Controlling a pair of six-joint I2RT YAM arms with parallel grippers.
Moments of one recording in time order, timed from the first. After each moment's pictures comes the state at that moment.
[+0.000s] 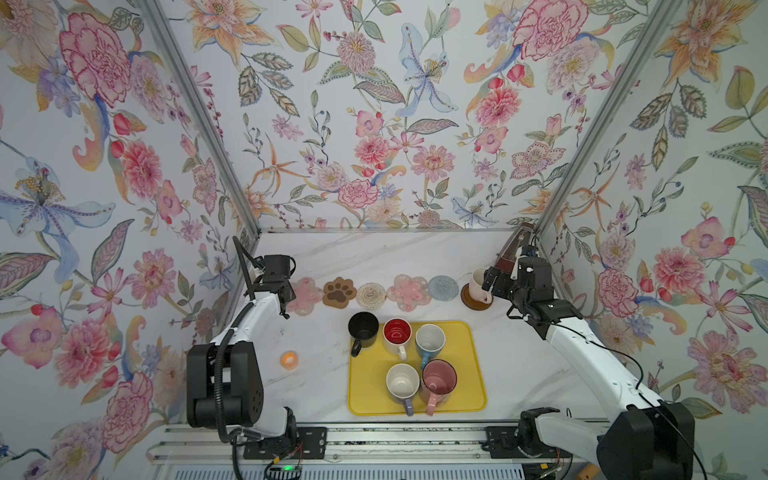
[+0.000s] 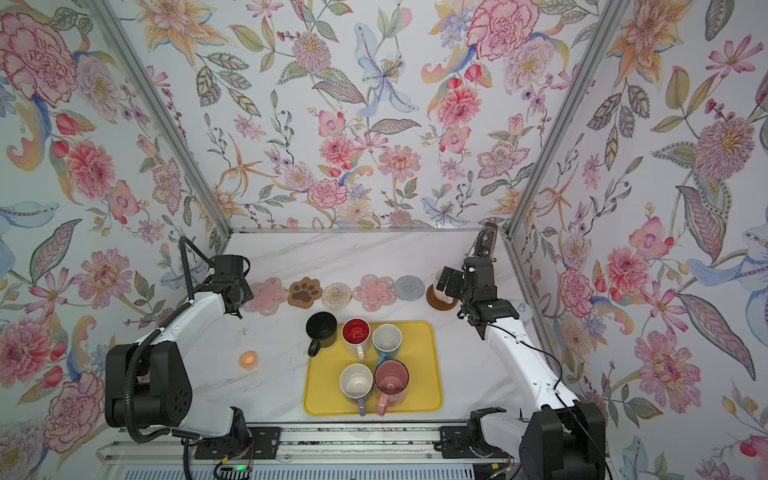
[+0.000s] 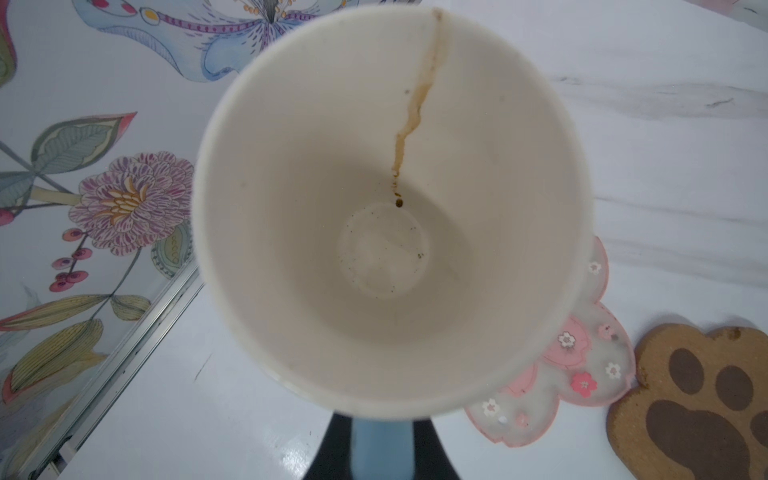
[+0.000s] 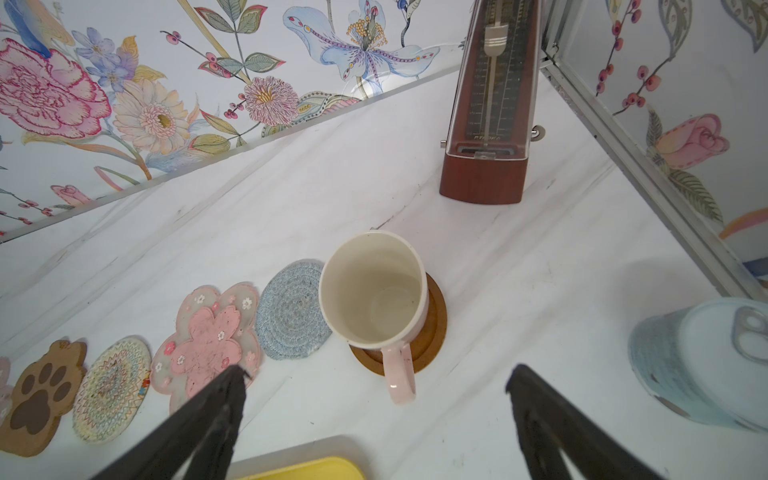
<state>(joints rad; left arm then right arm) 0.06 1.51 1.00 -0.45 -0.43 -0.38 0.18 1.18 0.90 -0.32 0.14 0.39</state>
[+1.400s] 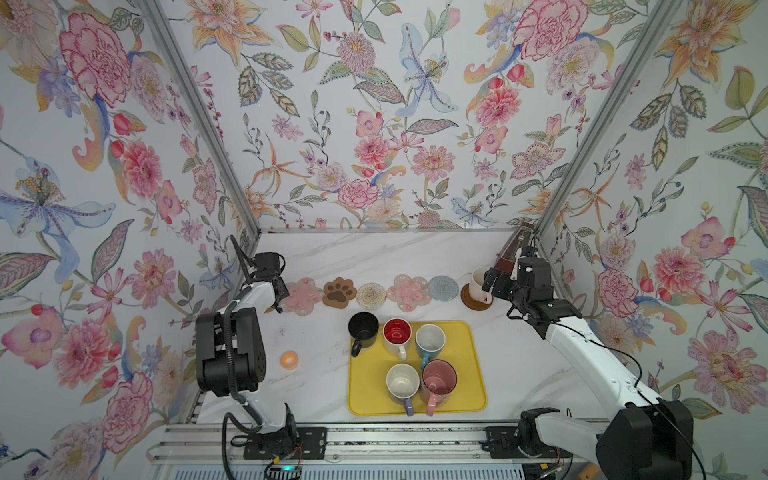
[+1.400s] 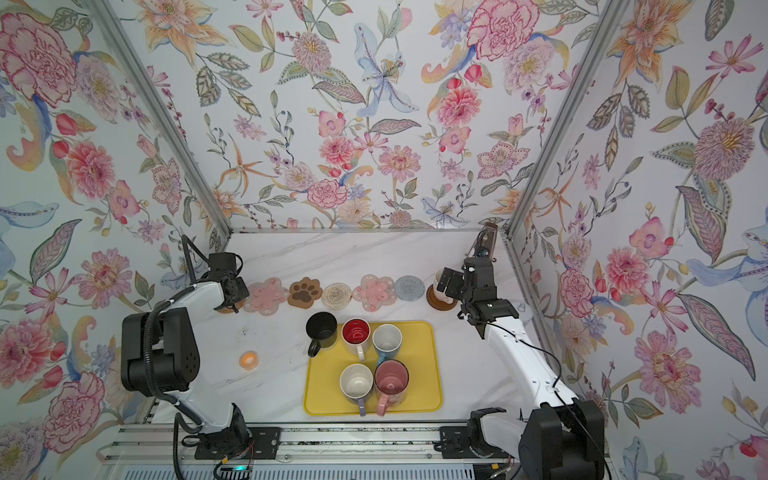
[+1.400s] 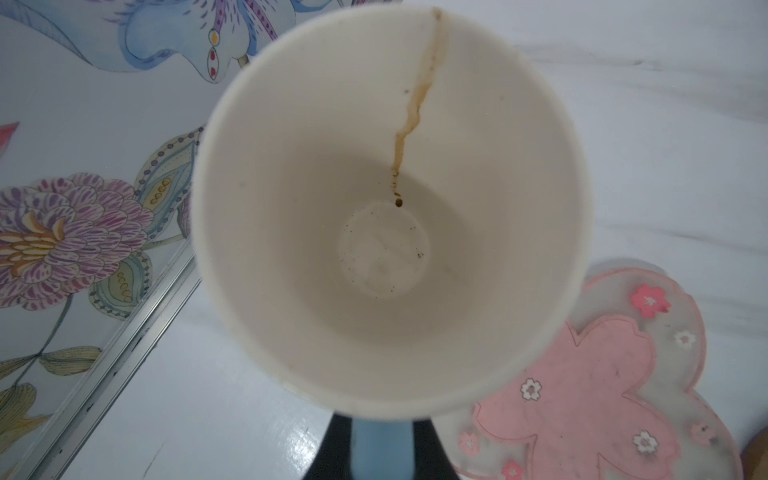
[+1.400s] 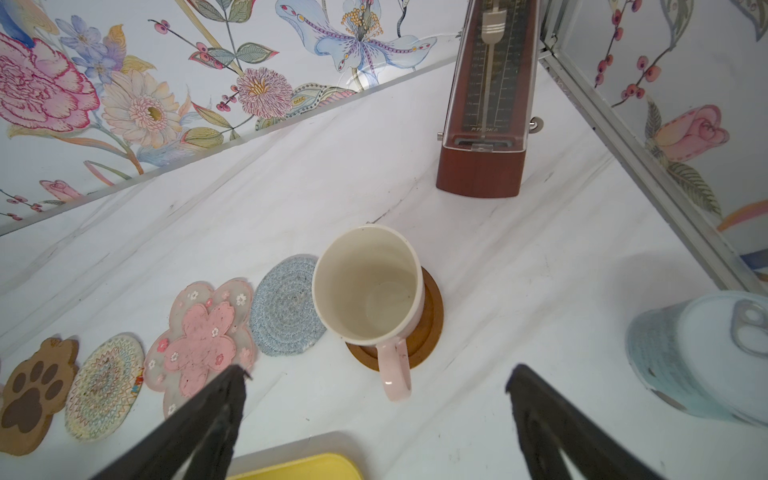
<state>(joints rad) 0.15 1.71 1.08 -0.36 -0.34 -0.32 0.17 1.19 0.90 -0.33 0.13 0.39</state>
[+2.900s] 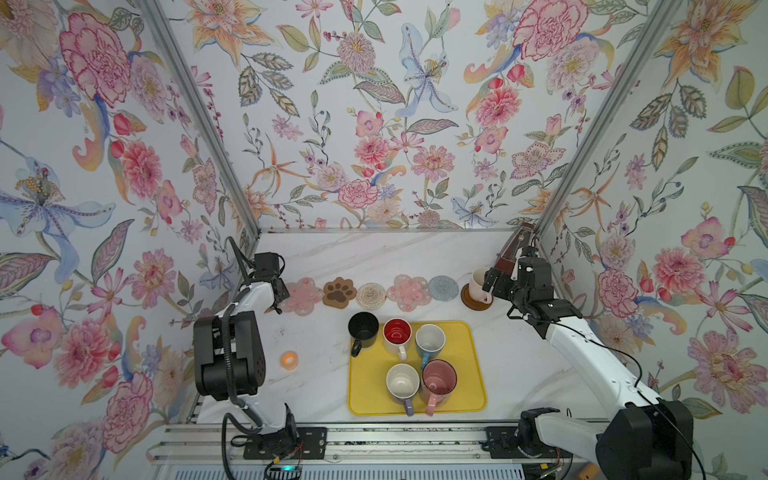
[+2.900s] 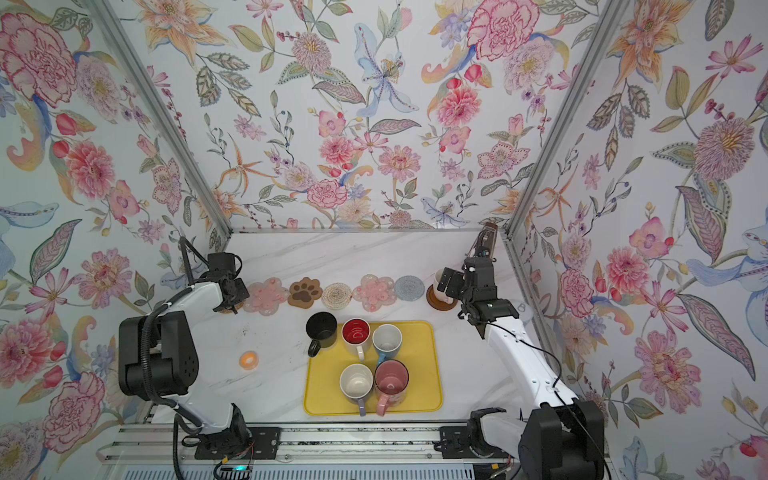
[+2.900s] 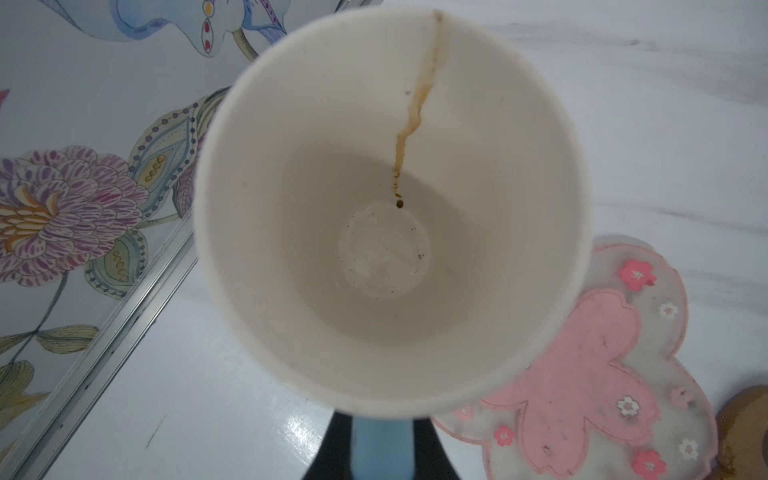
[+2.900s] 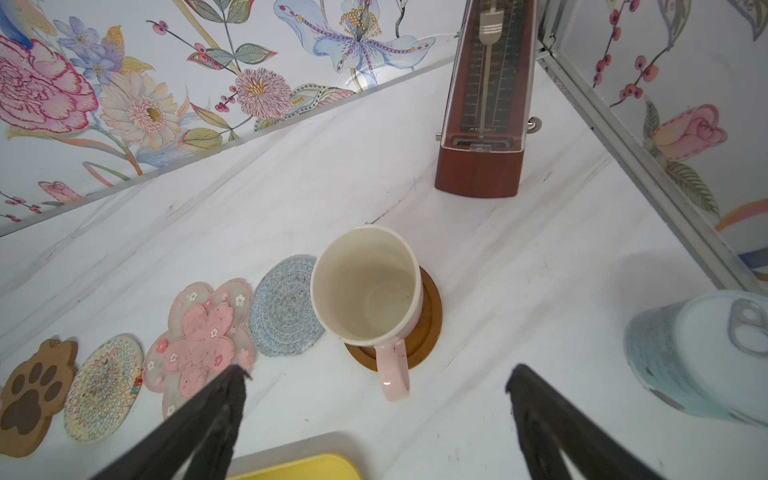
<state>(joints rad) 0.15 1.68 1.08 -0.42 -0.32 -0.35 0.17 1.19 0.90 -0.33 0.13 0.39</state>
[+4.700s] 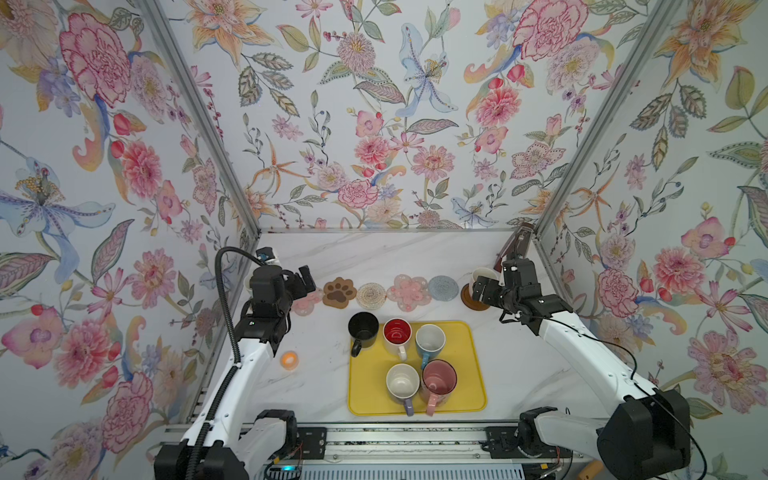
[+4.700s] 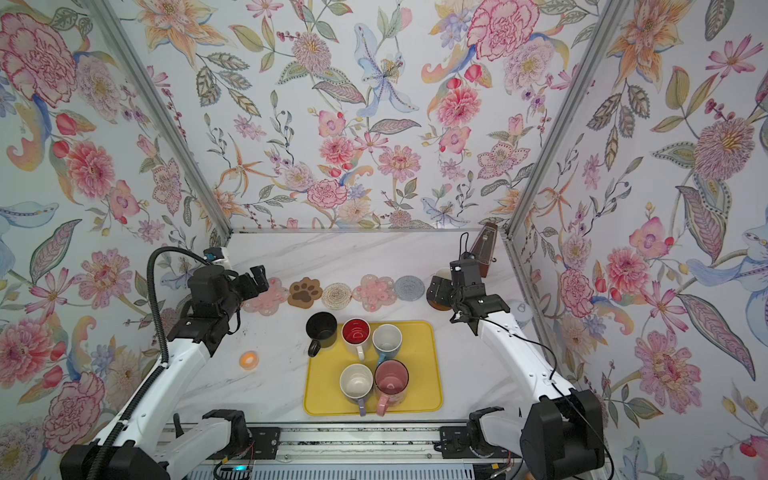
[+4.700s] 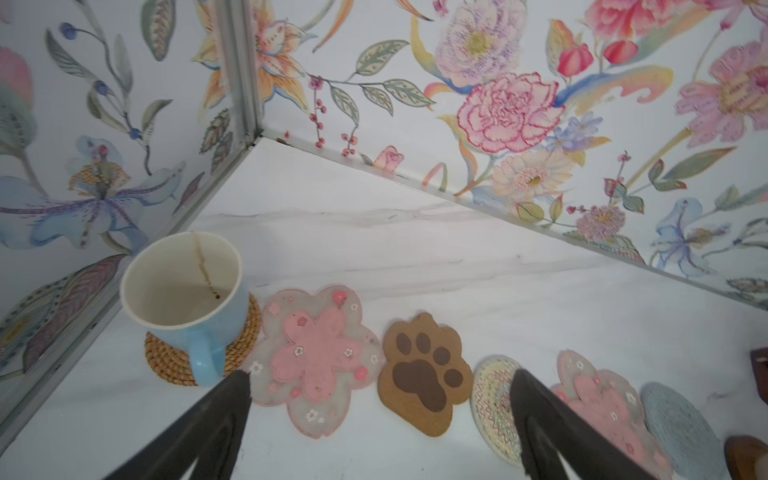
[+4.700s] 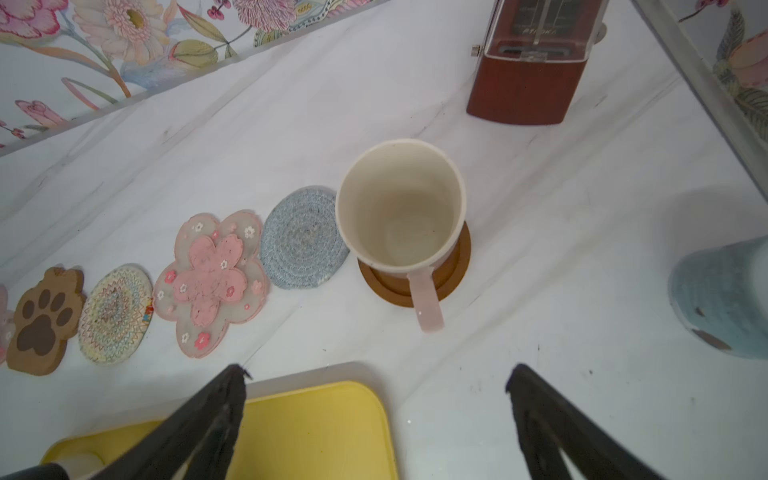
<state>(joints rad) -0.11 1.04 0.78 -0.18 -0.11 -0.31 0.31 1.22 0.94 -0.54 0.14 0.46</state>
